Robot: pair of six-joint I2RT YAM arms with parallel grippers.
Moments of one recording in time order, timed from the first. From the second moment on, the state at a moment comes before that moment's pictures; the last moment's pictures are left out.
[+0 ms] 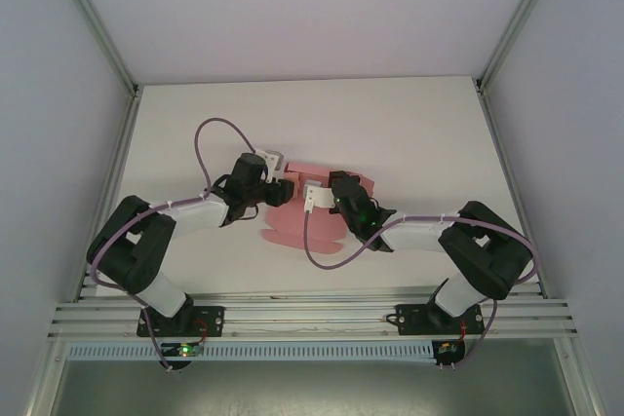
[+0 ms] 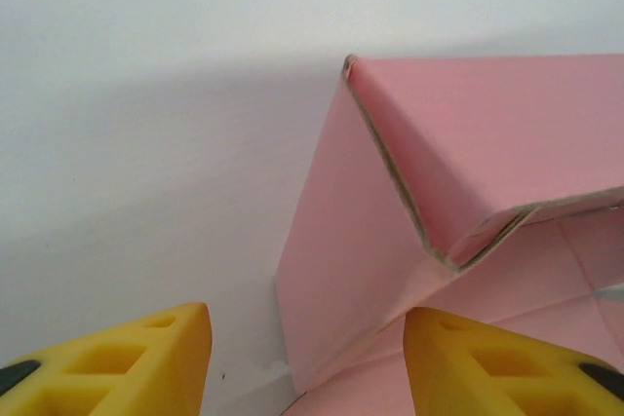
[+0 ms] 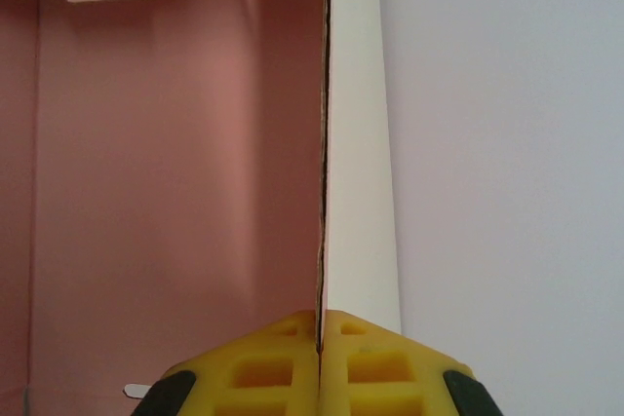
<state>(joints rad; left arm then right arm) -0.49 1.59 0.73 0.18 0.19 -0.26 0.80 1.56 0.60 0.51 0.45 -1.10</state>
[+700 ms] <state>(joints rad) -0.62 1.70 0.77 0.29 -0.20 -0.28 0.79 1.56 0.61 0.48 0.43 -1.09</state>
